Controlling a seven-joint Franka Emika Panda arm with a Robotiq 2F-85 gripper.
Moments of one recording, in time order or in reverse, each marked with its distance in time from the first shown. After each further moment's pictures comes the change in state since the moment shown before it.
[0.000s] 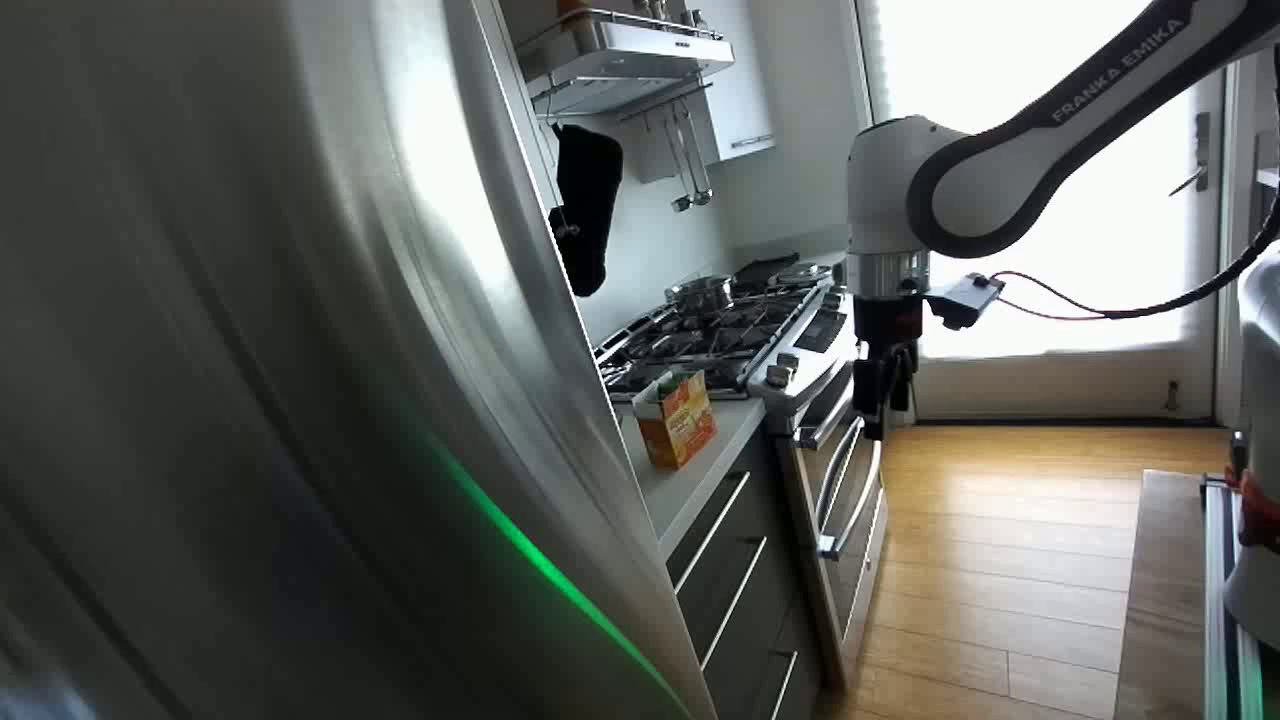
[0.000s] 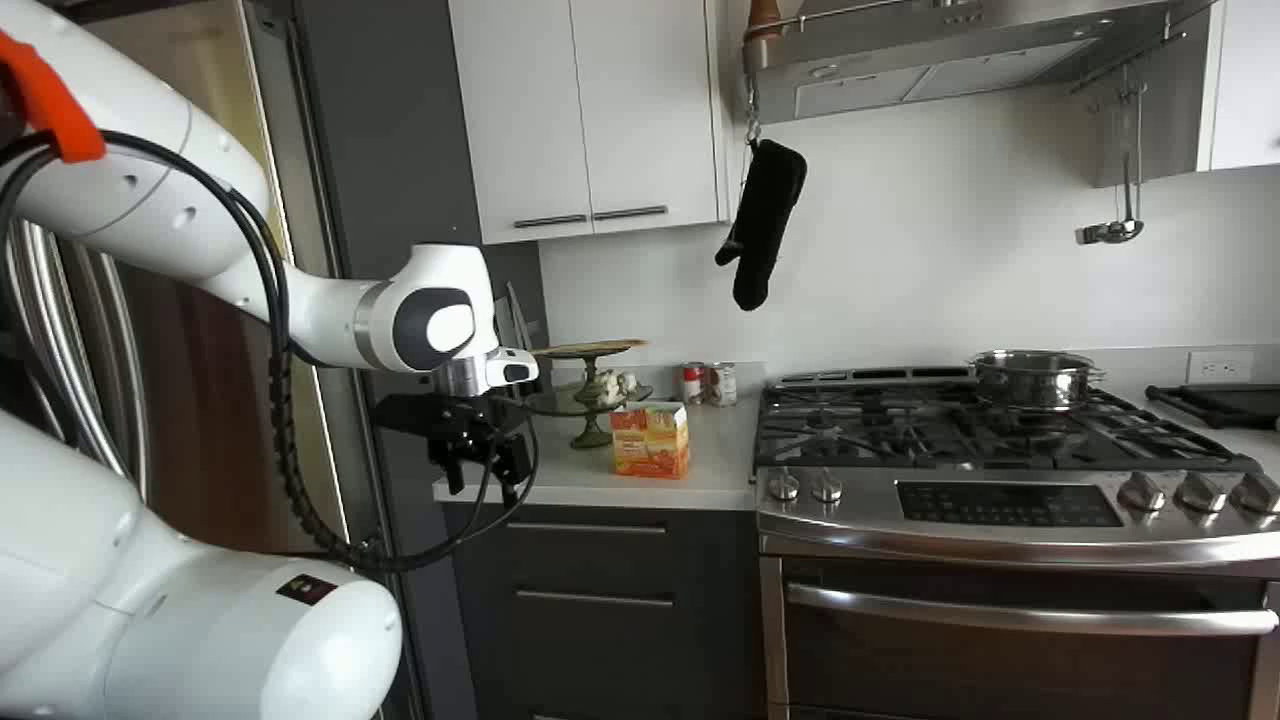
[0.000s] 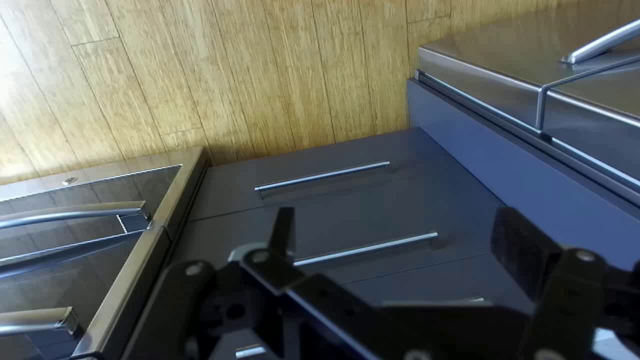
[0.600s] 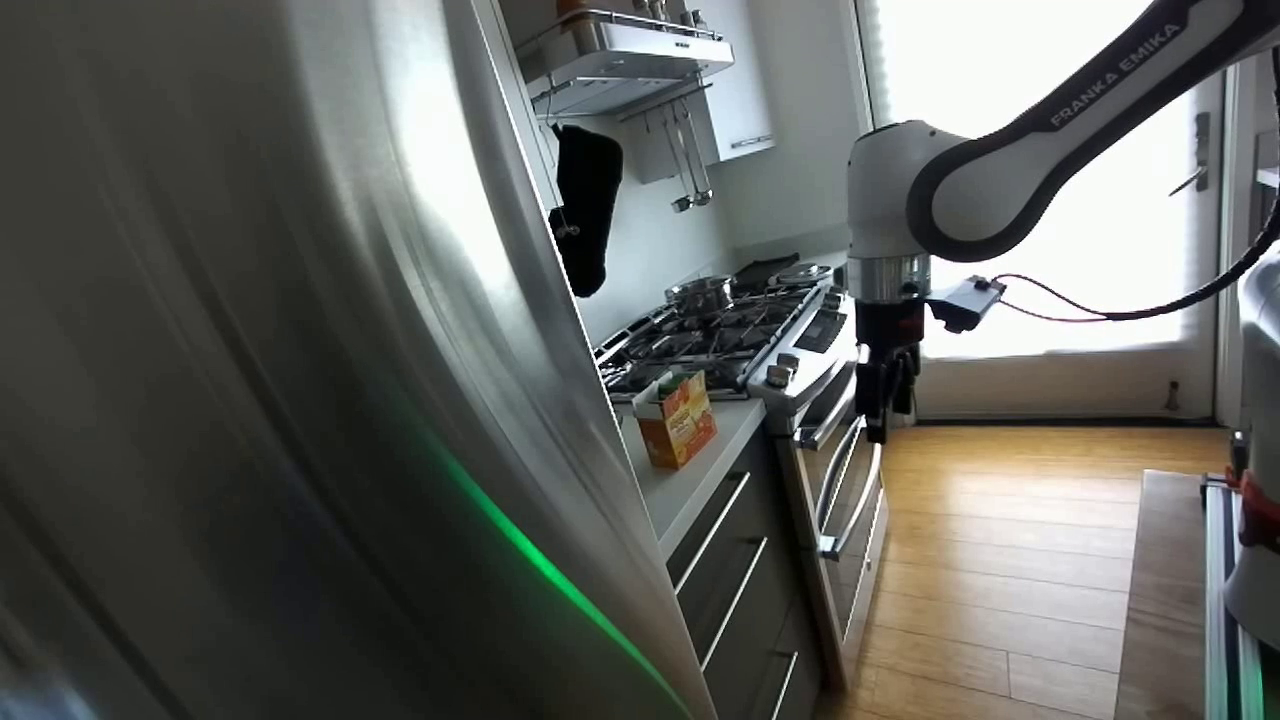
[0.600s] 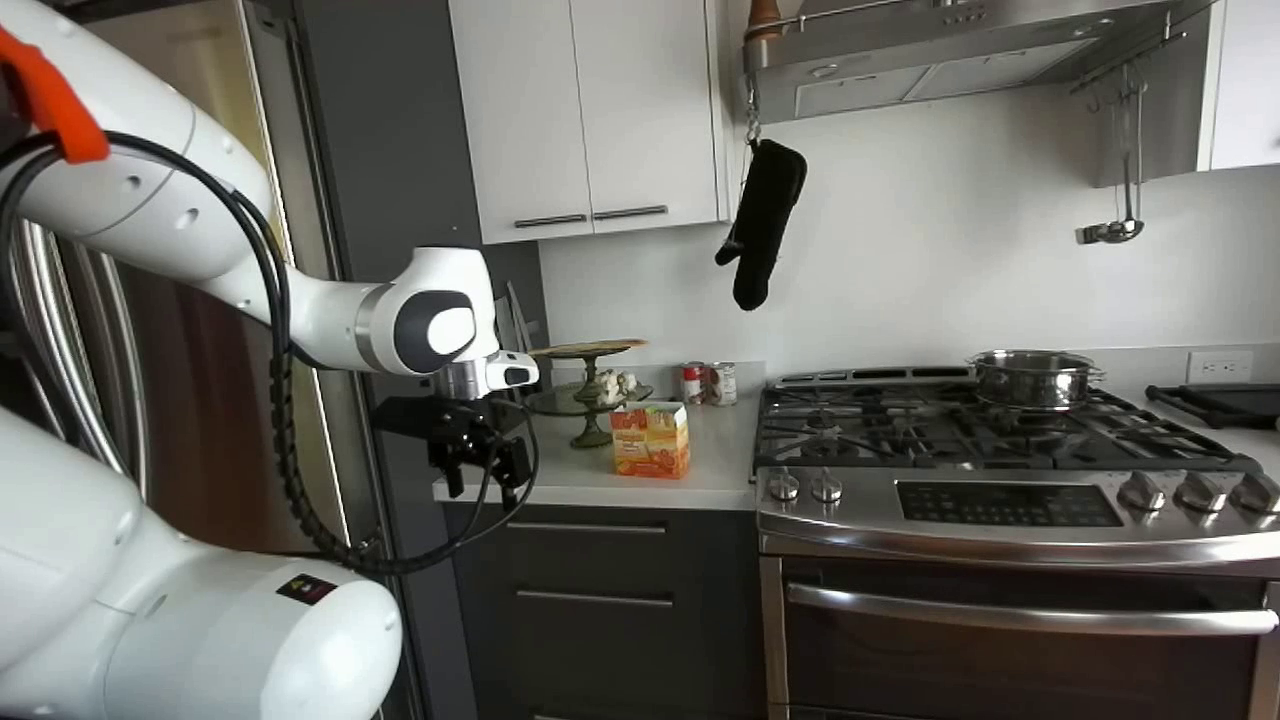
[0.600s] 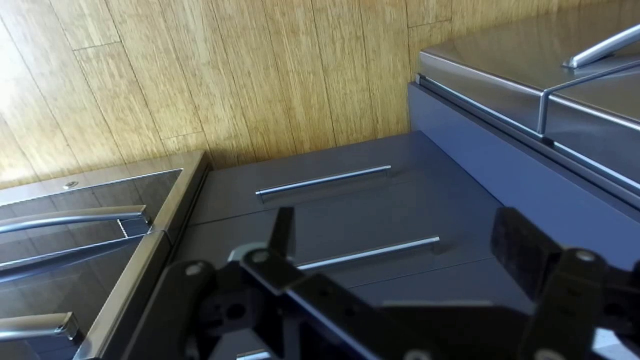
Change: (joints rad) arm 0.000 0.005 0.000 -0.004 0.000 0.000 0.000
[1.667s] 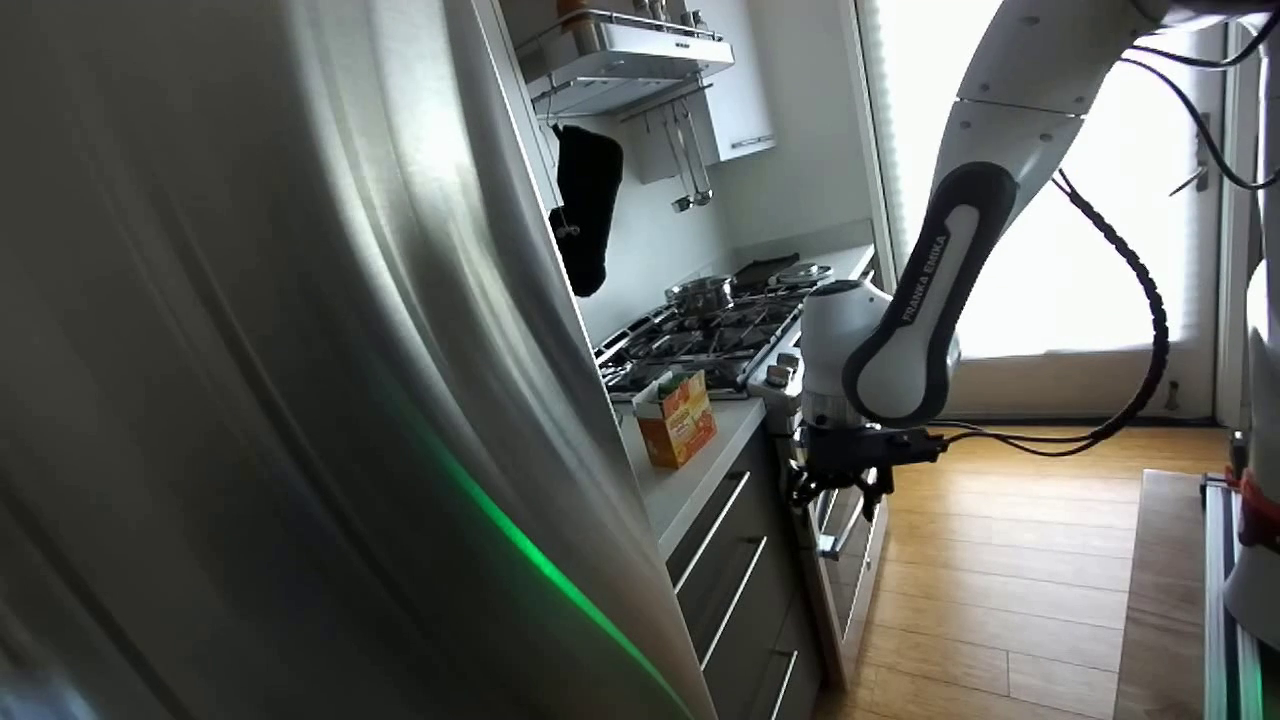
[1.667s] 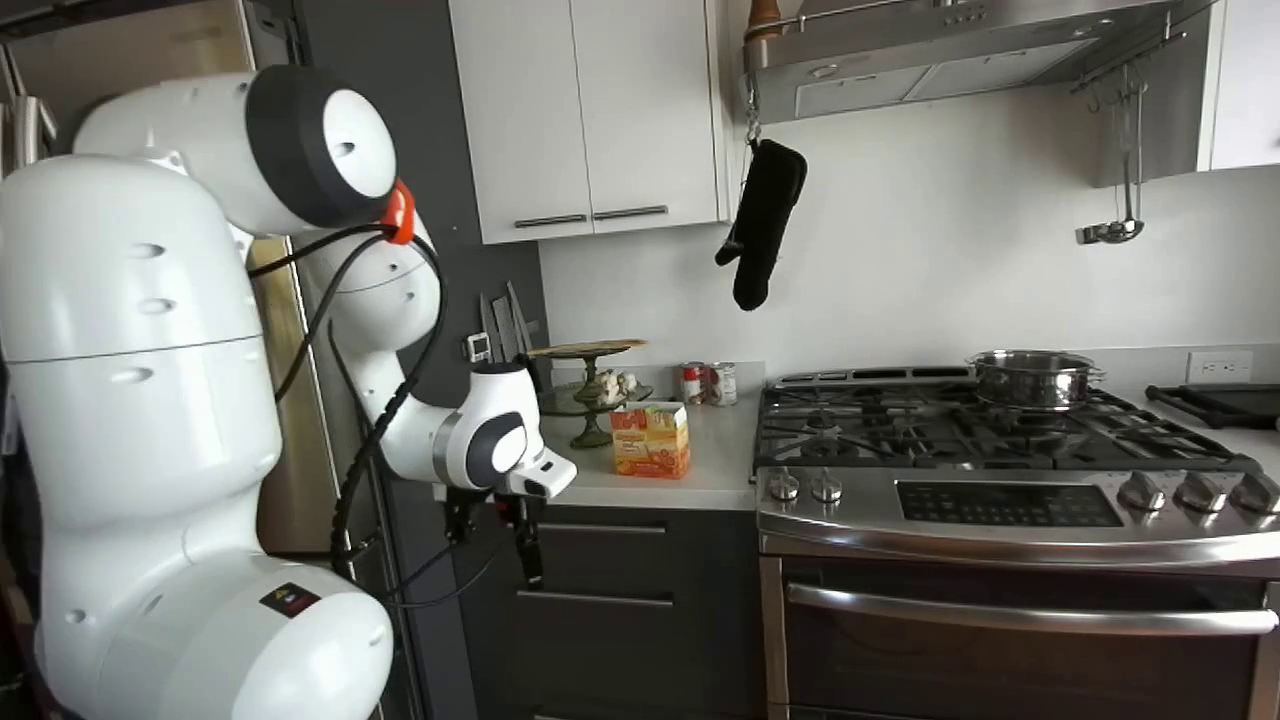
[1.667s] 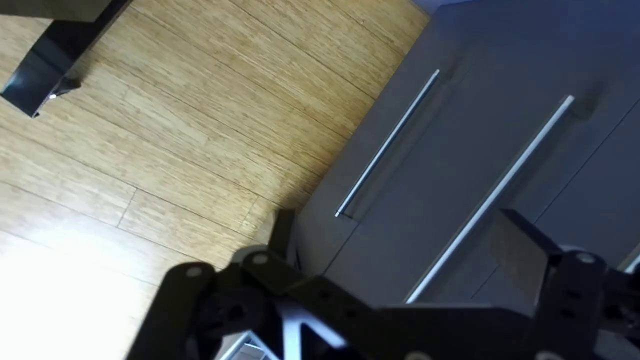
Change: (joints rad) arm -0.105 0.662 0.116 0.103 -0.035 0.600 0.816
